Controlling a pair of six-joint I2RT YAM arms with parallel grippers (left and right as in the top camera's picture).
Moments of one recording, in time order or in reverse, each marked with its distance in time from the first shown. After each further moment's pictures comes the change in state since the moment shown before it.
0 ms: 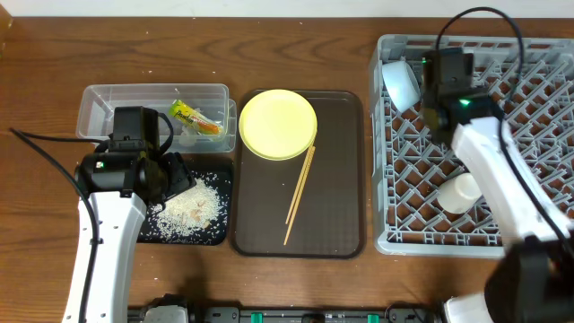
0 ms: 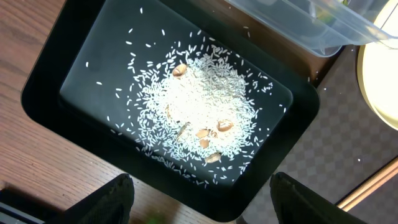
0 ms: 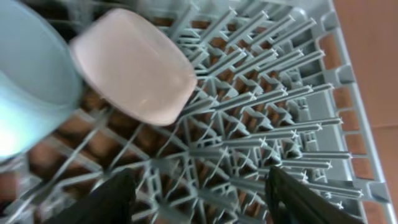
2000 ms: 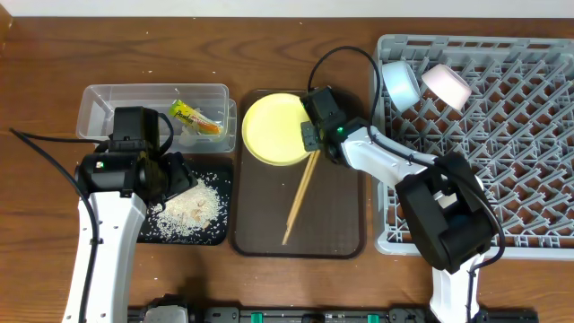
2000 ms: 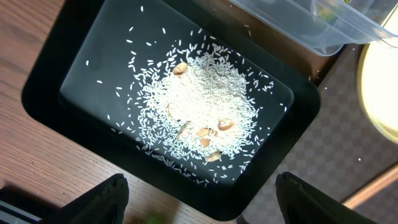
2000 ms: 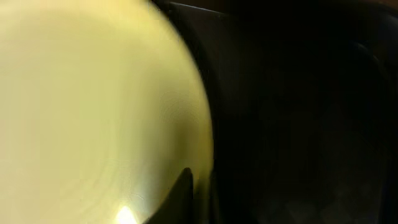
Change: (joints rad) left arm 0.000 0.000 0.000 -0.005 0.000 -0.003; right arm 0.409 0.439 0.000 0.416 -0.423 0.256
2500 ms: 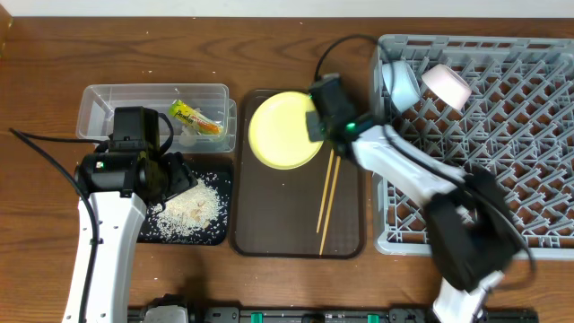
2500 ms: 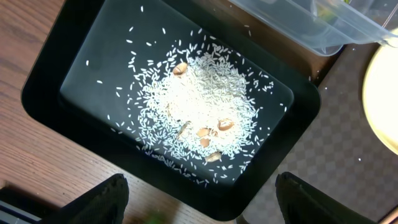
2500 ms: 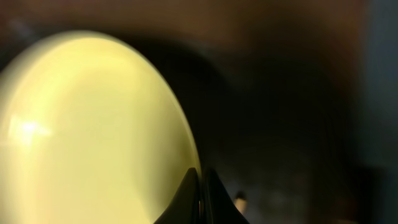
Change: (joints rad) left arm 0.000 0.000 0.000 0.000 0.000 0.000; right arm -0.026 -0.200 -0.002 -0.061 0.043 -0.038
